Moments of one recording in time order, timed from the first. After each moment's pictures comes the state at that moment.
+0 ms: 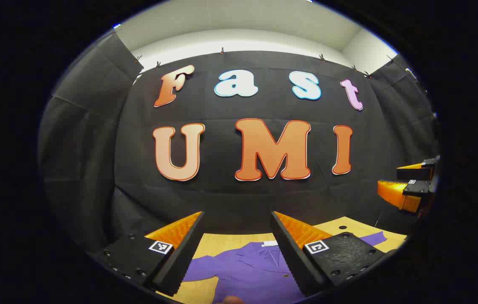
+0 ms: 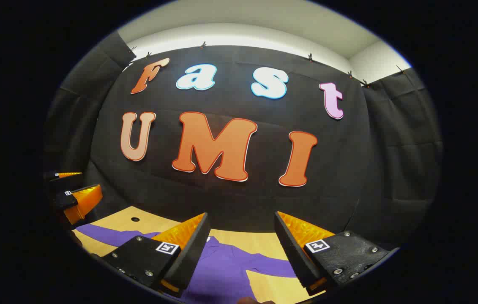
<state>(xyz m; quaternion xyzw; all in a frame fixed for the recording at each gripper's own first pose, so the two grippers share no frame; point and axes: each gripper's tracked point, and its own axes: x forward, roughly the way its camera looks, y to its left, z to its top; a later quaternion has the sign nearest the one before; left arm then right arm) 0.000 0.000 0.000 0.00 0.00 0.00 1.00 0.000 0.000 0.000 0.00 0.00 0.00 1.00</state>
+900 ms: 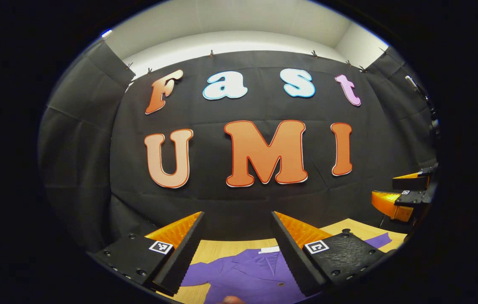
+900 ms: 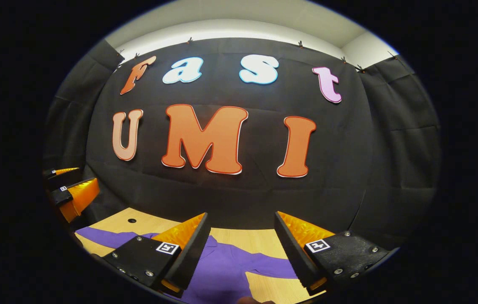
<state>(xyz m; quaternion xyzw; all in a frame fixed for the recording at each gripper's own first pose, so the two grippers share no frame) 0.037 -0.045 0.010 0.02 -0.02 0.01 1.00 0.044 -0.037 -0.028 0.03 0.02 0.00 1.00</state>
